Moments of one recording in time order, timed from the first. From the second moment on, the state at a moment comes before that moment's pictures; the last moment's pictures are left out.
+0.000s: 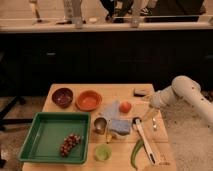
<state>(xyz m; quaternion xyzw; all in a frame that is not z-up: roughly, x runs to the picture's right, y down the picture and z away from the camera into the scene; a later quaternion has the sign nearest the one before) 0.216 0.116 0.792 -0.28 -0.26 0.14 0.91</state>
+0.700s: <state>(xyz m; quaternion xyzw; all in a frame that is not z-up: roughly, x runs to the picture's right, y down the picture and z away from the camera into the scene) 0.177 0.122 0.809 -0.25 -0.27 0.09 0.92</state>
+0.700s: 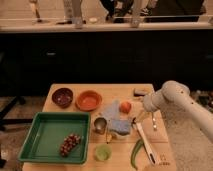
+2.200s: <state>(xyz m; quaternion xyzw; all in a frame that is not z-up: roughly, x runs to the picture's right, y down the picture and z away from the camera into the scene) 0.117 0.083 0.859 -0.28 -0.30 0.07 0.91</state>
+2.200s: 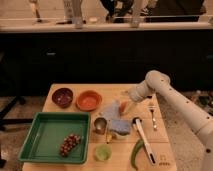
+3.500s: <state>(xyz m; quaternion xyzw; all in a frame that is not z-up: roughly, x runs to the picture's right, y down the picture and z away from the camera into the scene) 0.133 0.101 0.911 -0.31 -0.31 0.10 0.89</state>
